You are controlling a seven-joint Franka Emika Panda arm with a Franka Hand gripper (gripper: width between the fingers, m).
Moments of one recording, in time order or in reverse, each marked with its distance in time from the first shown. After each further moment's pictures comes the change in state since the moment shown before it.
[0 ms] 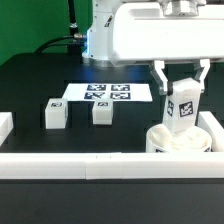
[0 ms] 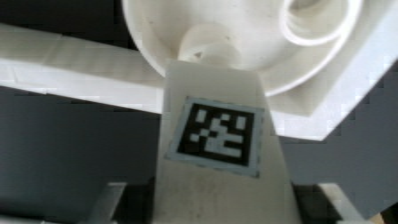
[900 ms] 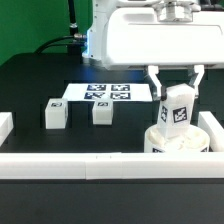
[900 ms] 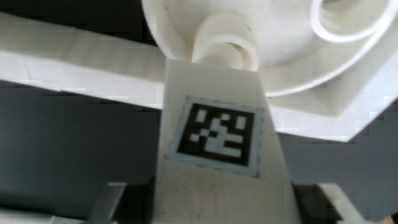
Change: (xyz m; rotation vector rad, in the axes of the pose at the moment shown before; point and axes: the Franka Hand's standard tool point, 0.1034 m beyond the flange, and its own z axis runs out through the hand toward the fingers) arm -0.006 0.011 0.007 -0.019 0.025 0.001
